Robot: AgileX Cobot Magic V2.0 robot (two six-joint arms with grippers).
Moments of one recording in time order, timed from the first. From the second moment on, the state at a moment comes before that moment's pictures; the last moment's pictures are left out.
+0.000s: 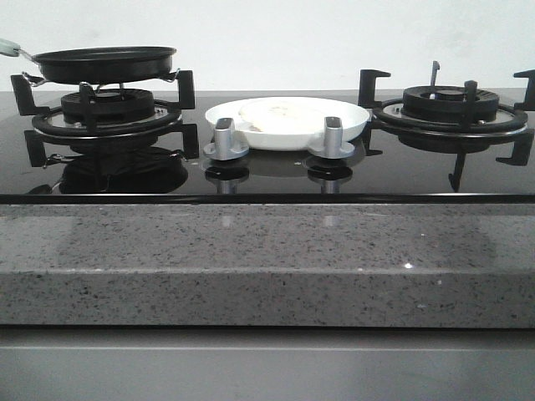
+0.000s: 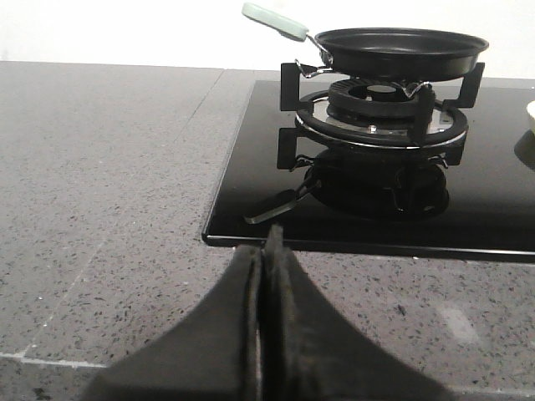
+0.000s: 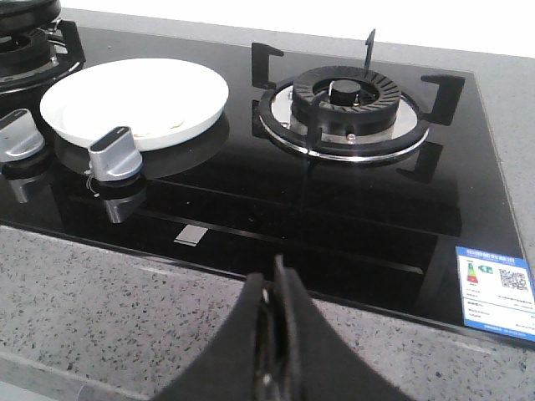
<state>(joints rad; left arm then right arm) 0.02 -0.01 0.01 -0.11 0.18 0.09 0.15 0.27 -0.34 0.15 0.40 -0.11</state>
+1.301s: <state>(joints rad) 0.02 -0.01 0.01 -0.12 0.18 0.09 -0.04 0.00 -0.01 0.15 0.16 -0.11</state>
